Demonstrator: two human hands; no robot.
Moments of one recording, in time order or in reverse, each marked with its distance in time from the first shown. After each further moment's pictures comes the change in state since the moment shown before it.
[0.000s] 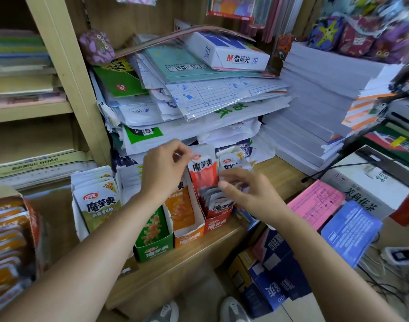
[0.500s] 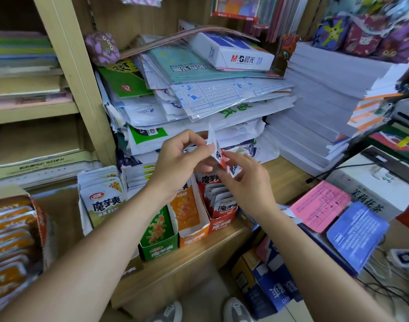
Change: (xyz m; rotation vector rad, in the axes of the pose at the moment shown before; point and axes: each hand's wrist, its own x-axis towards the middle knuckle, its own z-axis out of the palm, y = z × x) left_hand -0.003 0.046 -0.016 -0.682 -0.208 -0.223; right_hand 0.022 -0.004 0.029 -0.141 0.376 -0.074
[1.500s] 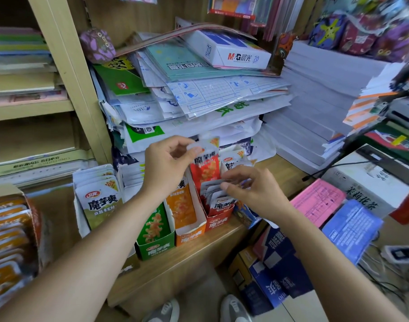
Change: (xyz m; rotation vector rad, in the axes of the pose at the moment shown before) left_hand 0.006 -0.029 -0.014 0.400 0.198 0.210; right_hand -0.008 0.011 -0.033 0.114 -0.283 0.054
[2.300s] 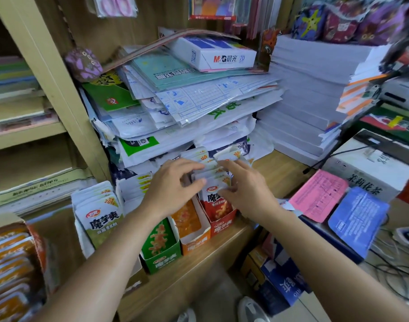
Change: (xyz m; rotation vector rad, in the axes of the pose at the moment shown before) left_hand -0.008 -0.009 -0.004 0.414 -0.394 0.087; right_hand 0.006 -0.007 0.023 -0.286 0.092 -0.033
